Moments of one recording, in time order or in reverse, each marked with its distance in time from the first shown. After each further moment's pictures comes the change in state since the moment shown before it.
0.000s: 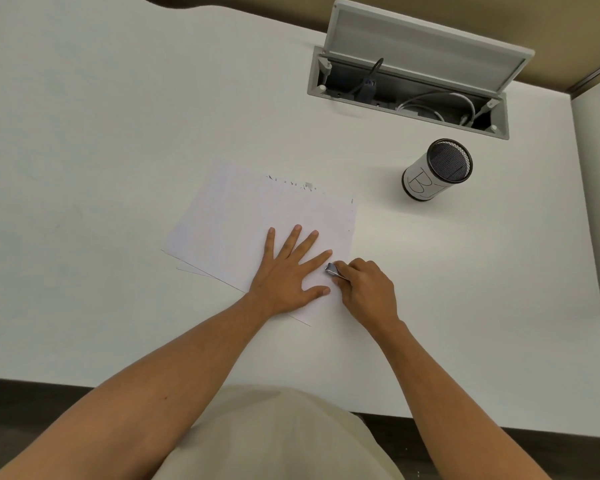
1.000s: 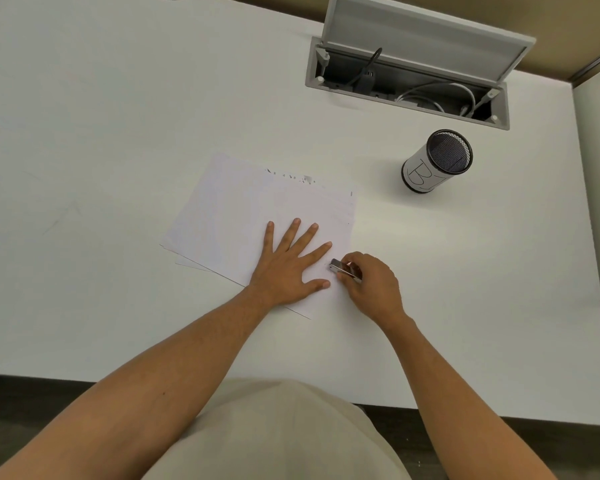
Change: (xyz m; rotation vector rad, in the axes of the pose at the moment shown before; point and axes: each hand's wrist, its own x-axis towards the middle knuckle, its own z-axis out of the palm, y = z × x) left_hand 0.001 0.001 -0.004 -0.002 -0.058 -0.017; right_hand -0.004 0.012 0.001 0.248 -0.029 0.140
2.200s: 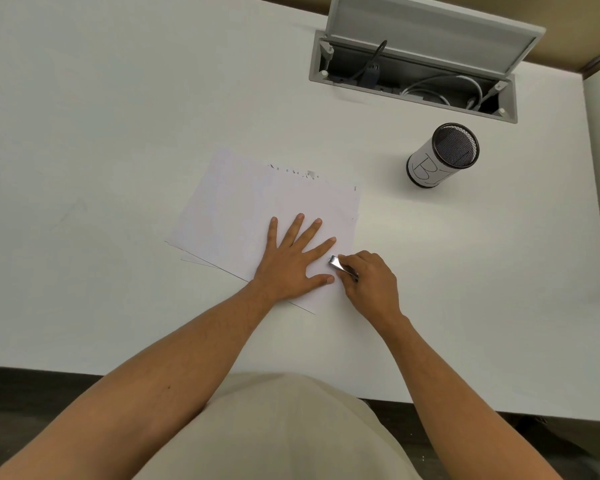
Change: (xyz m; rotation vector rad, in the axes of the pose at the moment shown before) left_hand 0.001 -0.002 -0.003 0.021 -0.035 0.009; right_hand -0.007 -0.015 0.006 -0.067 0.100 -0.083
